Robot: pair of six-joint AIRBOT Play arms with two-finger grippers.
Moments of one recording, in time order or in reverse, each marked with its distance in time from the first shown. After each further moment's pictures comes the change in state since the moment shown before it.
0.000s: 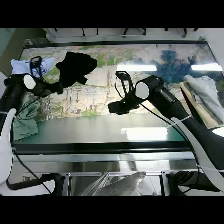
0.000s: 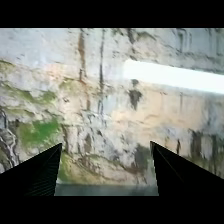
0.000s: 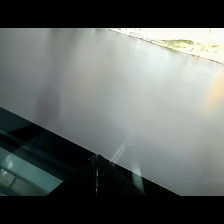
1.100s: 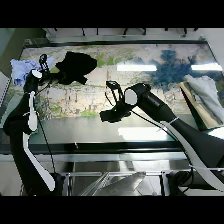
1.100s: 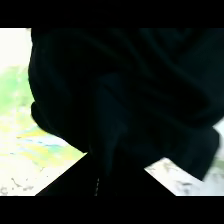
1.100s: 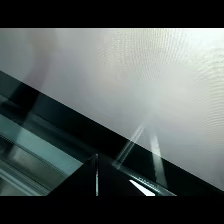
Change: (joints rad) left arm 0.097 -0.696 0.650 -0.516 0.116 0.445; right arm 0.080 -0.055 0.000 0.066 0.007 0.023
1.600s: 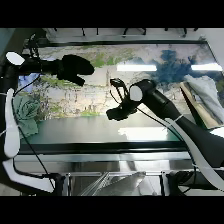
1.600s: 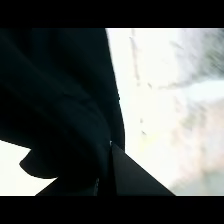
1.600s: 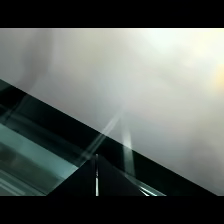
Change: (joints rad) left arm -0.116 0.584 -0.323 0.004 -0.293 -0.078; right arm -0.074 0.037 0.000 -0.060 0.119 -0.097
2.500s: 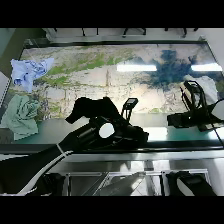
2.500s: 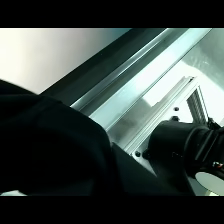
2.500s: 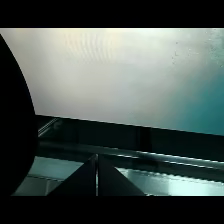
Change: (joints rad) left arm -1.004 0.201 -0.508 -0.009 0.381 -0.459; right arm -0.528 0.615 -0.475 -0.123 0.085 -0.149
